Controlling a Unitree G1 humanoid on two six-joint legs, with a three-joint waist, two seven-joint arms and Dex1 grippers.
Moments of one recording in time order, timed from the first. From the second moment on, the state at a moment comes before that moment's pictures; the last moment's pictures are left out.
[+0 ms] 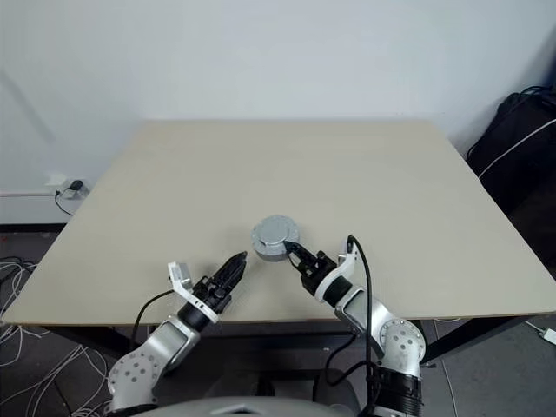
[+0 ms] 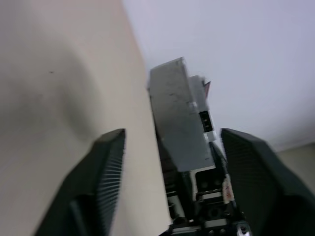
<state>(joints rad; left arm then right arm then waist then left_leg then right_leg) 0.21 -0.07 0.18 -0.16 -1.20 0.75 -0.34 0.00 0.07 -0.25 -0.13 1.43 1.00 -0.07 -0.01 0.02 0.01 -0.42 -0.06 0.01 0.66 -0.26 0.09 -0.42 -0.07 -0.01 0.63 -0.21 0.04</state>
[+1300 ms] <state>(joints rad) 0.23 -0.06 0.07 -0.04 -1.37 0.64 -0.33 0.05 -0.10 -0.07 -0.17 1.52 1.07 -0.09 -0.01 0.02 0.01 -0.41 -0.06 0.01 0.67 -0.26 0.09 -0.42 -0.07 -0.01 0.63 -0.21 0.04</state>
